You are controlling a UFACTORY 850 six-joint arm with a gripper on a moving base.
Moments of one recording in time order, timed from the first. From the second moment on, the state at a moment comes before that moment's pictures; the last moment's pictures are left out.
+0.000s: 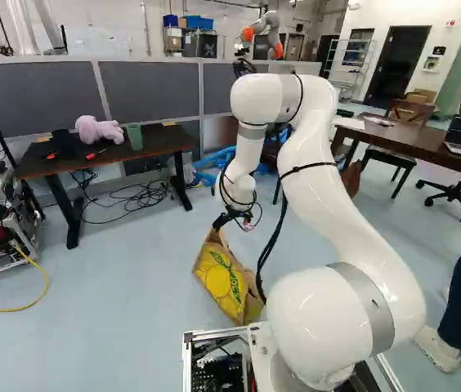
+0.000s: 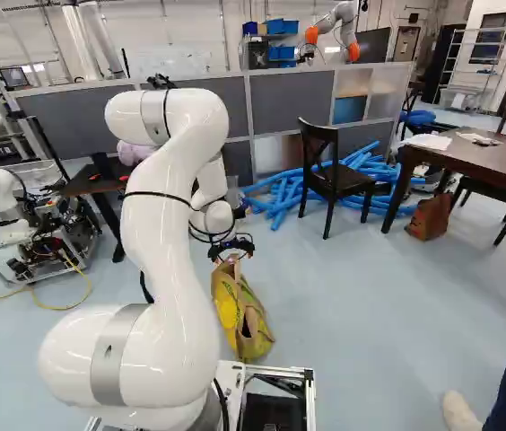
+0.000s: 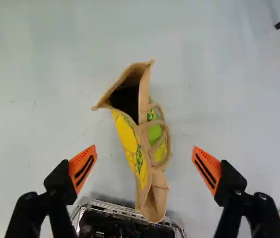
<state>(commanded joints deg) 5.4 -52.9 -59.3 -9.1 8.5 0.0</state>
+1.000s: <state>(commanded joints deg) 5.3 -64.6 -69.1 -12.0 5.4 -5.6</state>
